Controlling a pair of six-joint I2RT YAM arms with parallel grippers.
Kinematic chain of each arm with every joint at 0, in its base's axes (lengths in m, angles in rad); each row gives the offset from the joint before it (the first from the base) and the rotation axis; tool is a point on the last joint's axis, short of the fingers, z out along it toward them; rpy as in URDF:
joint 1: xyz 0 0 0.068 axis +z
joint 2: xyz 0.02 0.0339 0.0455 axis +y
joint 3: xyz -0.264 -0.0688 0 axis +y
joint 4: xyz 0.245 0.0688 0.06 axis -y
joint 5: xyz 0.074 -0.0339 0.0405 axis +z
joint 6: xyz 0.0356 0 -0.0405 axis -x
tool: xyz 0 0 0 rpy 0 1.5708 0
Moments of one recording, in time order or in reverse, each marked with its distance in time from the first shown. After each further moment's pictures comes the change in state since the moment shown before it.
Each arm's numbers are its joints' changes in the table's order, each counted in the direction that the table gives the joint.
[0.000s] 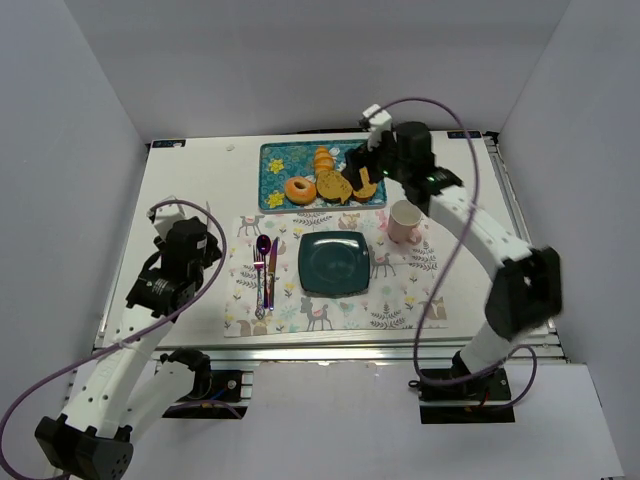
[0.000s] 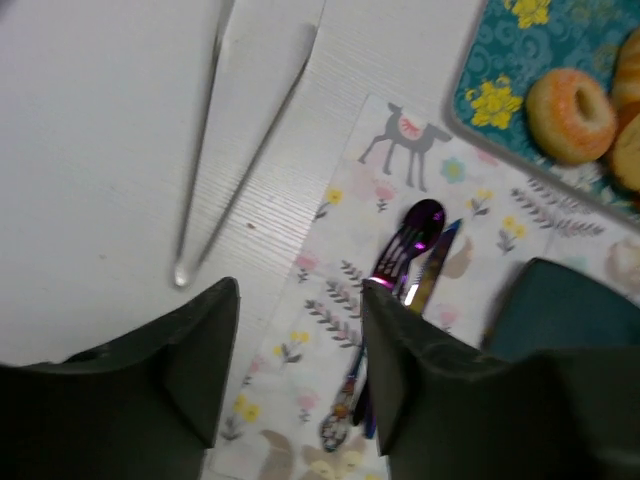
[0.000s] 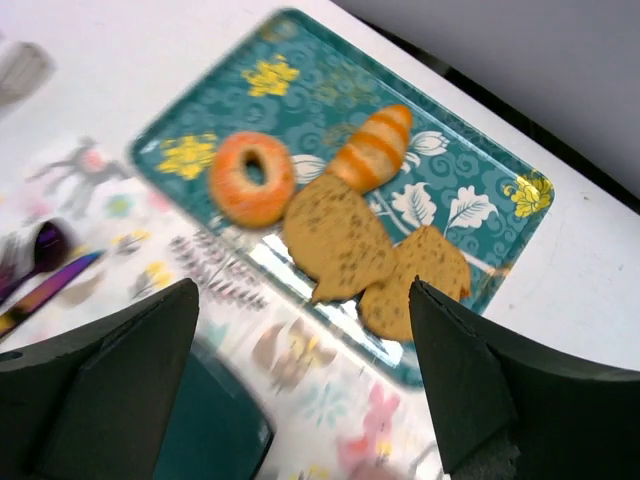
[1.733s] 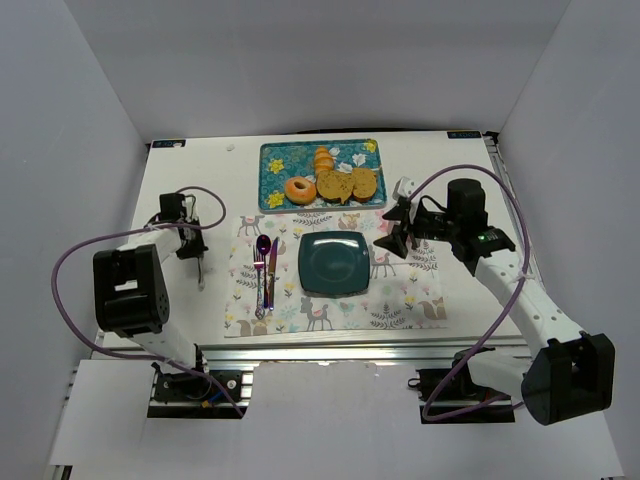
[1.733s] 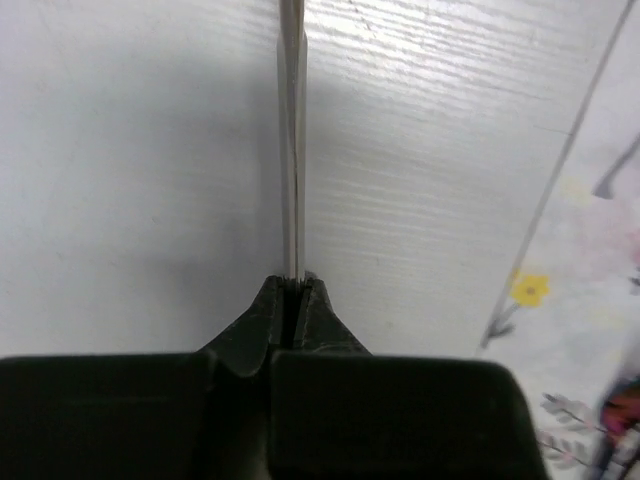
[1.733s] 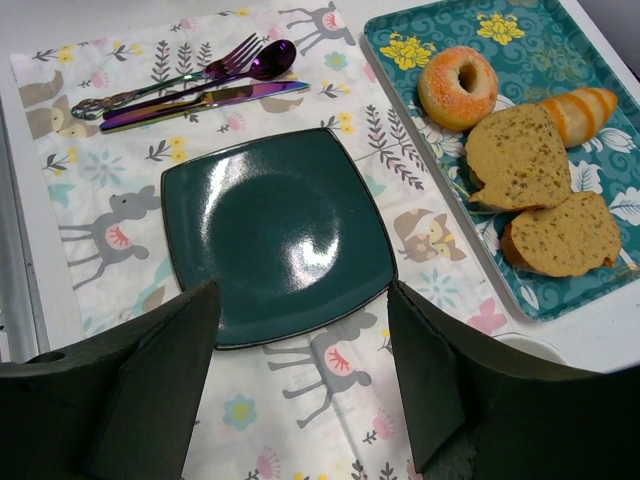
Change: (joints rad) left arm 0.489 0.871 -0.082 0.384 -0.522 -0.578; right arm -0.175 -0.607 0.633 -0.084 0.628 0.355
